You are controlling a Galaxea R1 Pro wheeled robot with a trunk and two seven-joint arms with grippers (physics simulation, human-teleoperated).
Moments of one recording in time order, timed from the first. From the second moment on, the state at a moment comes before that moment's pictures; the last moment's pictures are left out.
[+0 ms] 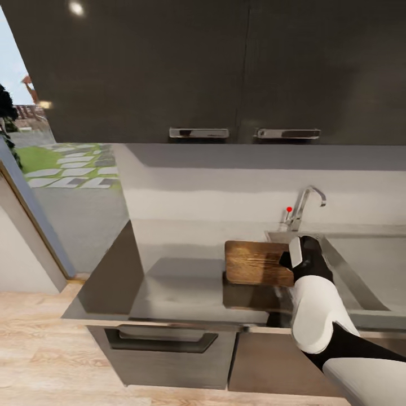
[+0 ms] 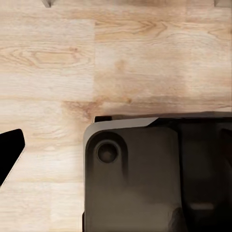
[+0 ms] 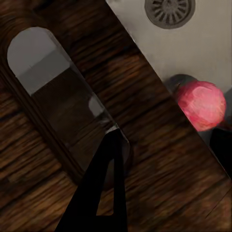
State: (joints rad) left arm 0.00 -0.01 0.00 -0.22 -0.01 -0.38 -0.01; right arm -1.05 0.14 -0.74 -0.77 0.14 0.89 -0.47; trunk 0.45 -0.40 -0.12
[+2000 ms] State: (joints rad) left arm 0.00 -0.01 0.00 -0.21 -0.01 -0.38 -0.01; right arm -1.05 0.16 -0.75 -0.64 0.15 0.88 -0.47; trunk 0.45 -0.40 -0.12
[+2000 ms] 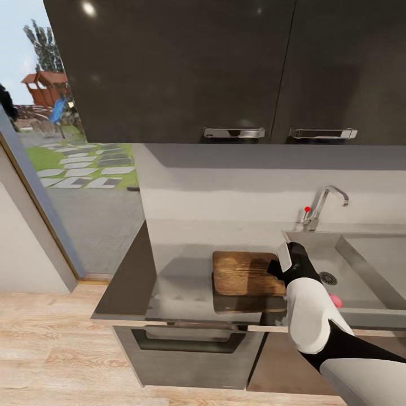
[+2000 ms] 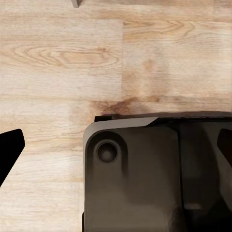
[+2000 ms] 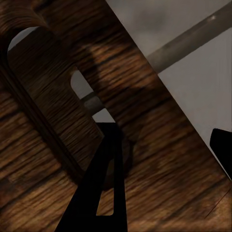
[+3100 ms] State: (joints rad) left arm 0.00 -0.01 0.00 -0.21 -0.01 -0.38 -0.01; right arm -1.05 0.15 -0.75 -0.62 0.15 0.81 -0.48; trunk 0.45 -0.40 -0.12
